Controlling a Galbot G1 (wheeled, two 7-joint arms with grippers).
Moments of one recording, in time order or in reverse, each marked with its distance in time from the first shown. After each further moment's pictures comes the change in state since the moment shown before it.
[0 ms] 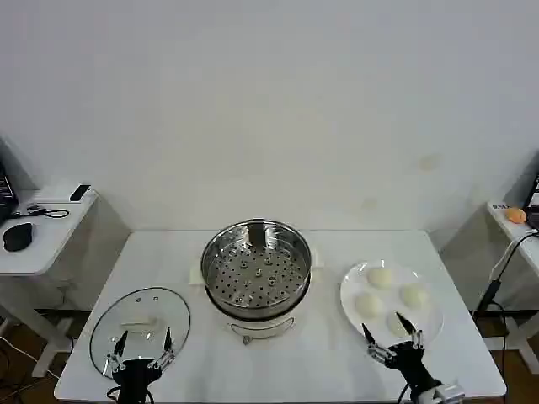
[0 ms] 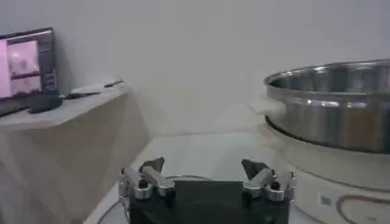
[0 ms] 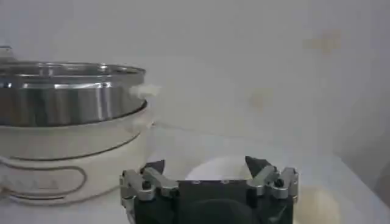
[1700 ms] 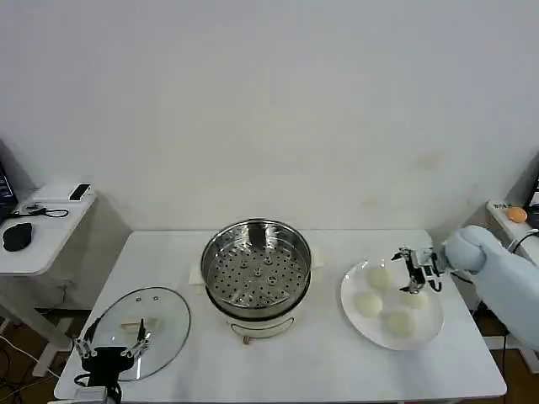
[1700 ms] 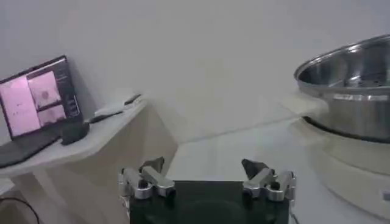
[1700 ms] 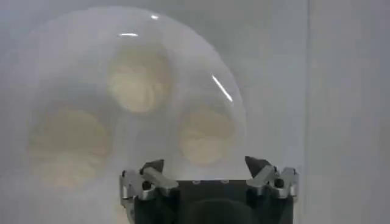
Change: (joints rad) left arm -0.030 0.004 -0.149 -0.082 0.095 0.177 0.094; right arm 1.439 -0.525 -1.094 -0.826 -0.538 -0.022 -0.815
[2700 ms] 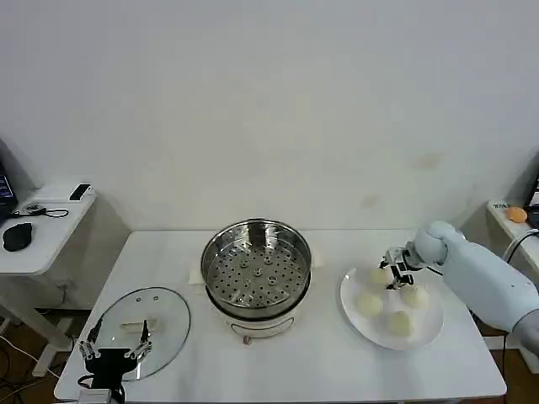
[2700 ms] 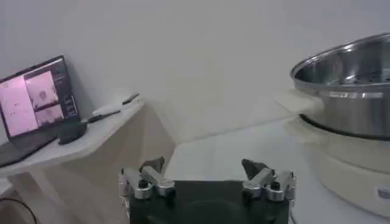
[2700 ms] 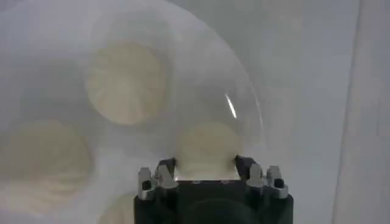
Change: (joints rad) left arm 0.007 -0.007 0.013 0.003 0.012 -0.015 0.003; right arm 0.118 0.119 -0.167 -0.159 -0.018 -0.008 -0.011
